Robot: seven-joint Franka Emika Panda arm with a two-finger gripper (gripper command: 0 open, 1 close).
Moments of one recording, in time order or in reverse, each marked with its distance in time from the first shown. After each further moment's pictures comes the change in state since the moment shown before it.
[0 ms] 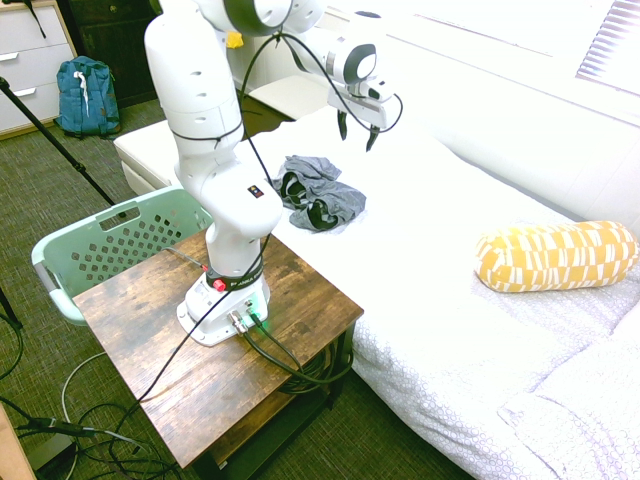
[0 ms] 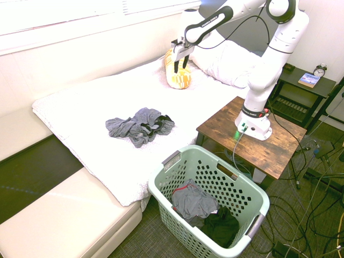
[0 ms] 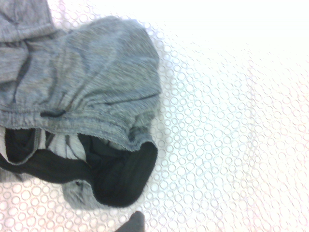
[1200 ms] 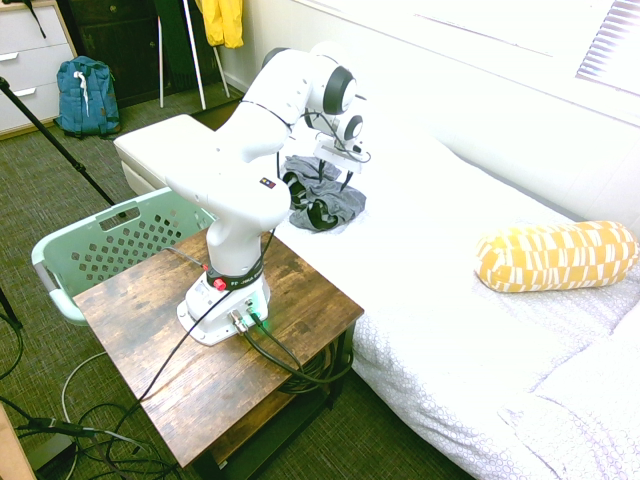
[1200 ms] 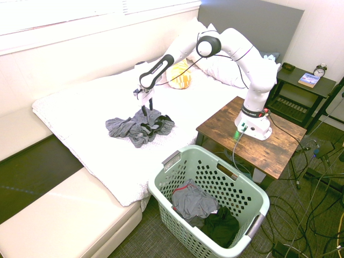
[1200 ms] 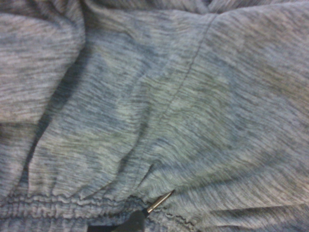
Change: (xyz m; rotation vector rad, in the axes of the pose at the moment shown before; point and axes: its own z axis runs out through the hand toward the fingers) arm -0.005 -0.191 0.327 -0.186 -0.292 -0.240
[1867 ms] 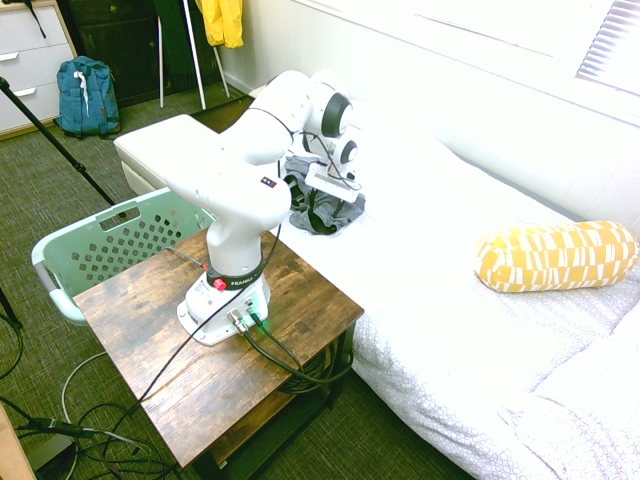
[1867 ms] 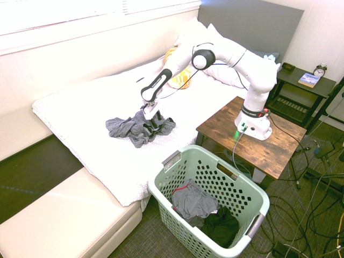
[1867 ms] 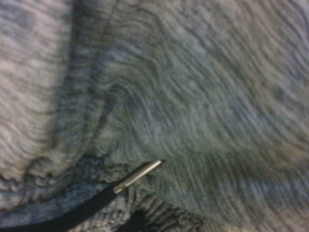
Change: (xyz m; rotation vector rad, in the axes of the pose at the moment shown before) arm -0.004 0.011 0.101 -0.130 -0.123 -0.085
